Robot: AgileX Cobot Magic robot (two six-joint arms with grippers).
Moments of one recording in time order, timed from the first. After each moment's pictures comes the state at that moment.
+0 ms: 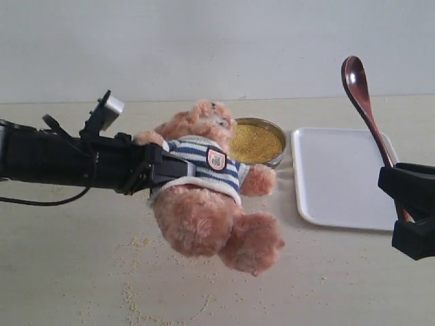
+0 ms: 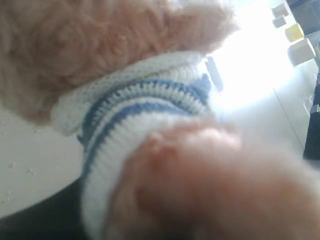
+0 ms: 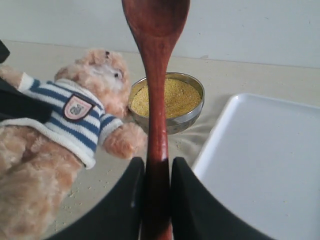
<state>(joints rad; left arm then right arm) -0.26 1.84 -0.84 -1.73 0.84 1.52 0.51 0.72 -0.25 -0.05 -0.07 0.20</state>
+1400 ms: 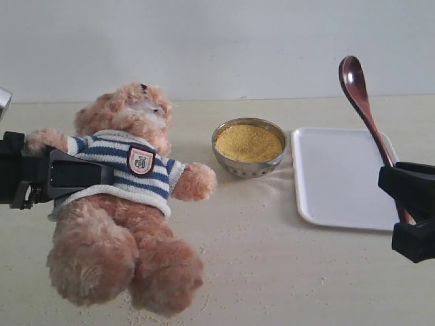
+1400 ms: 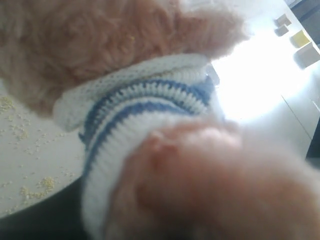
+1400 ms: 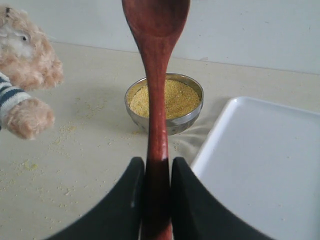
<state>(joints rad) 0.05 1.43 -0.59 -1.49 0.97 1.49 0.51 0.72 -0.25 -0.05 -0.07 0.17</state>
